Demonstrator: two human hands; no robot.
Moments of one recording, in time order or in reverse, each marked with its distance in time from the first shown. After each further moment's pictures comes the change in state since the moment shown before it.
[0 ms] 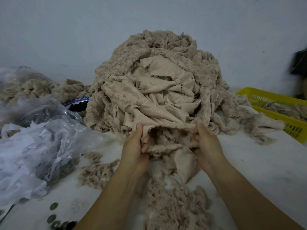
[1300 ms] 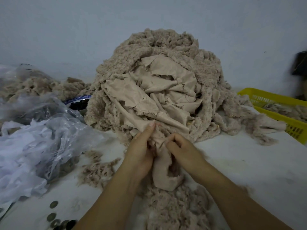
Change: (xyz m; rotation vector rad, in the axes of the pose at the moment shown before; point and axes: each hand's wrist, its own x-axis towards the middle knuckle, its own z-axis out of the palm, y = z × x) left_hand 0.002 -0.003 0.002 0.103 -0.100 -0.027; right_hand -0.023 0.025 0.017 -0.656 -0.483 -0.224
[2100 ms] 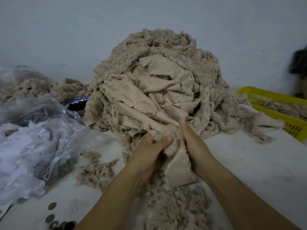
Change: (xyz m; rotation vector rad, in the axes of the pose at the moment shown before) left_hand -0.012 -0.011 0.009 0.249 -0.161 -0.038; right_hand 0.003 -0.012 -0.013 0.541 0.098 0.152
